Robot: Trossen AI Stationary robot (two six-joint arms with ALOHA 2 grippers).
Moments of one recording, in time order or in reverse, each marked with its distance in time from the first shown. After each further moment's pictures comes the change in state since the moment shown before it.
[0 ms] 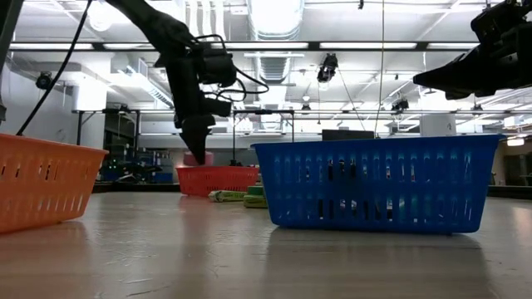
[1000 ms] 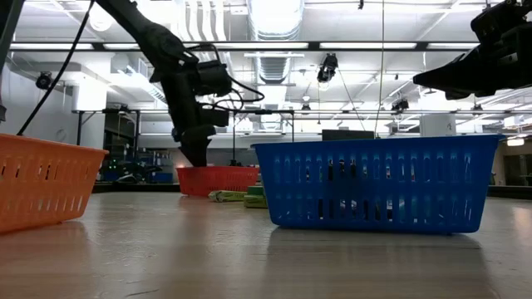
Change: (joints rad) left arm 0.021 0.004 -0.111 0.169 0.078 -0.019; right arm 0.000 0.000 0.000 0.000 0.000 0.000
